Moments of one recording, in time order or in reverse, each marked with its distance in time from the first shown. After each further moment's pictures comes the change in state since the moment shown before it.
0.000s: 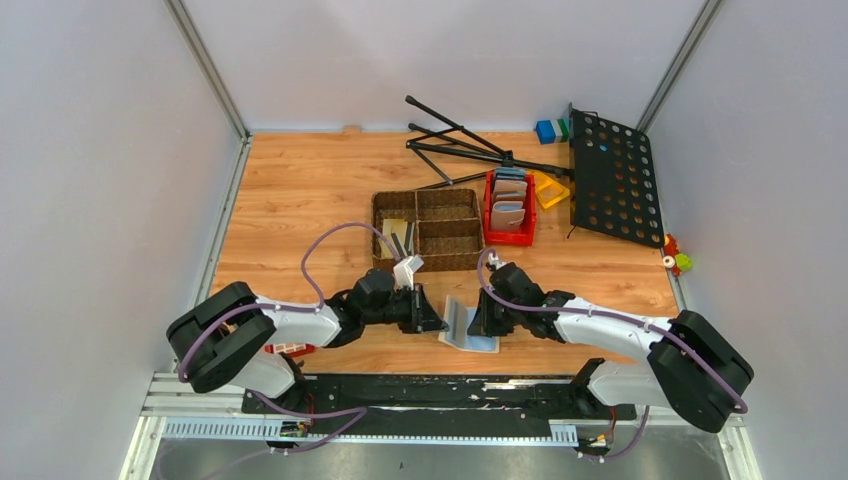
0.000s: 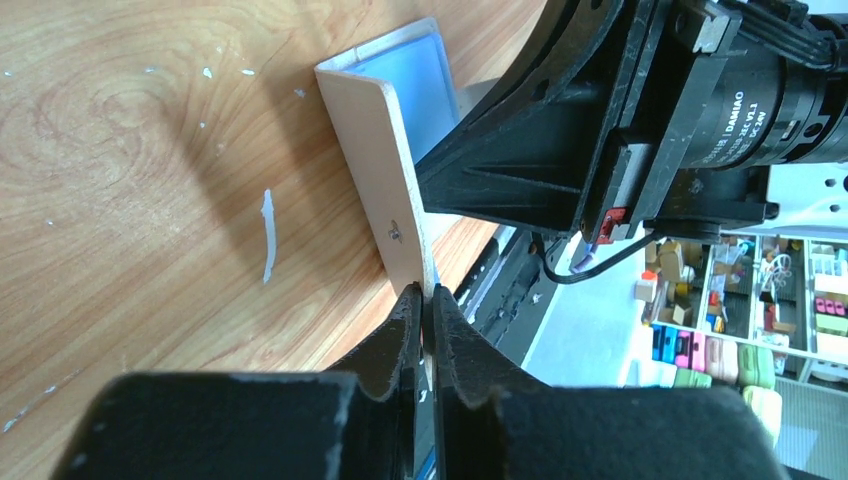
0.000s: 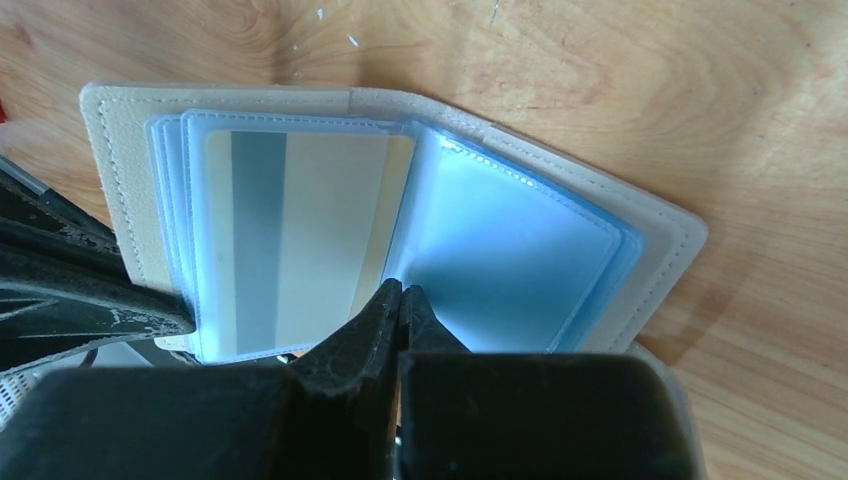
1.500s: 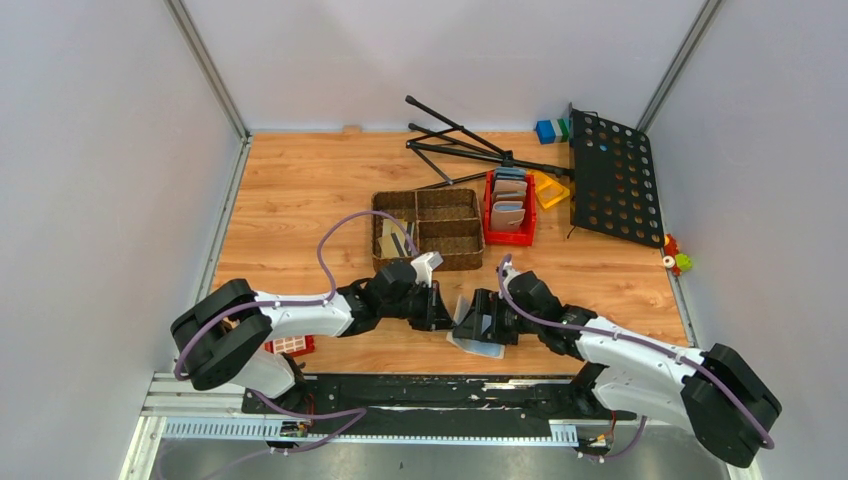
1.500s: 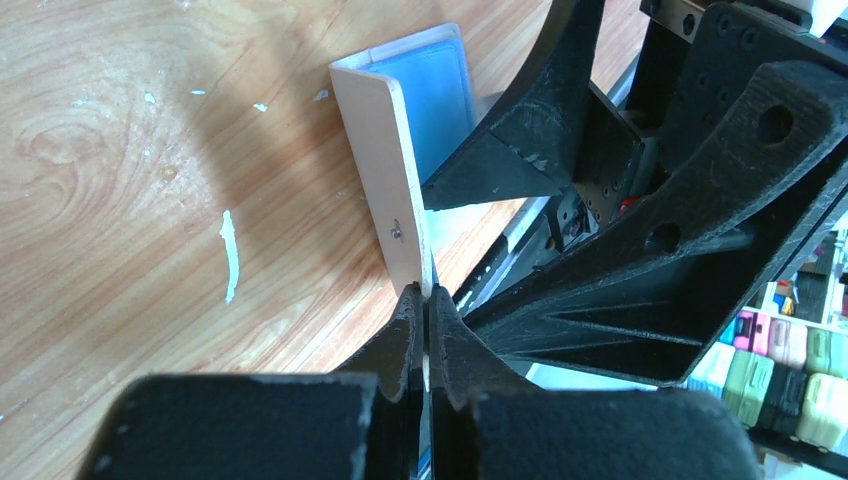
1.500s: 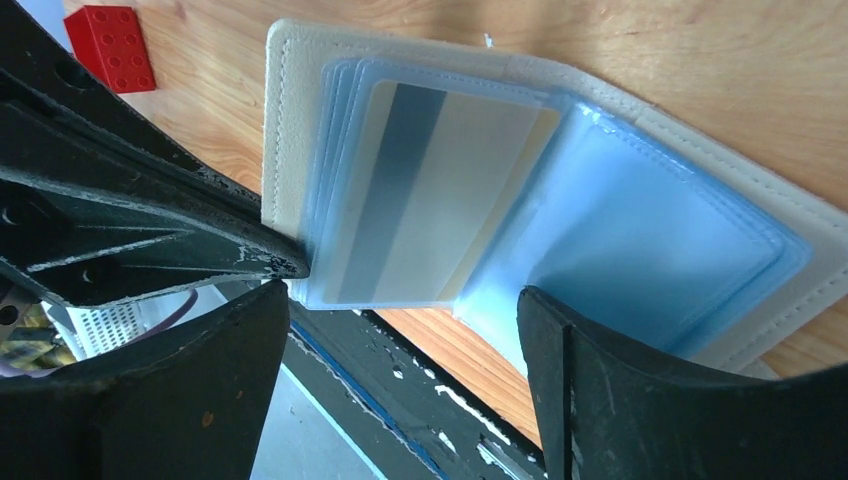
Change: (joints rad) left arm -0.068 0.020 0.198 -0.302 -0.053 0.085; right arm -0.008 -0.220 -0.124 0.077 -0.108 0.100
